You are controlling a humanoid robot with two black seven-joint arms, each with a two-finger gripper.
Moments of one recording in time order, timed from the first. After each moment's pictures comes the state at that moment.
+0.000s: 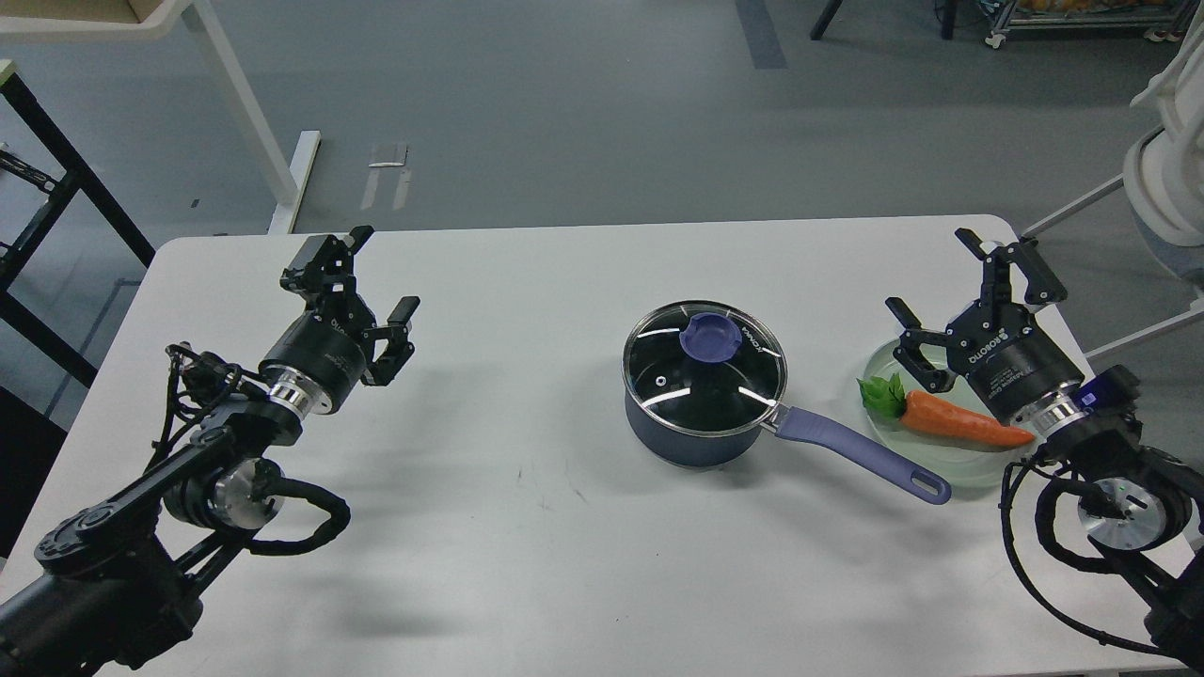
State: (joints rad) left arm -0.36 0.40 -0.85 -1.19 0.36 -0.04 -0.34; right arm 0.35 -0.53 0.83 1.00 -0.21 0.47 0.42
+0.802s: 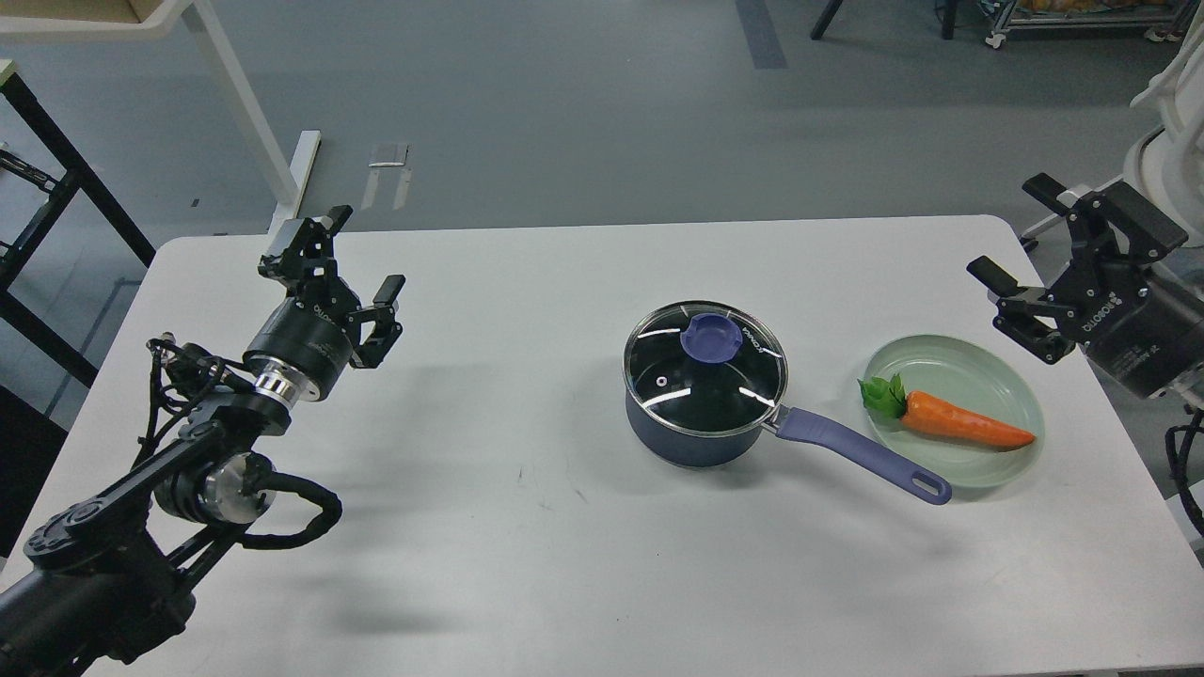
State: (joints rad) left arm -0.37 0.41 -0.85 -1.19 0.35 -0.04 -0.42; right arm 0.30 -0.97 0.88 1.38 -0.54 0.40 0.49
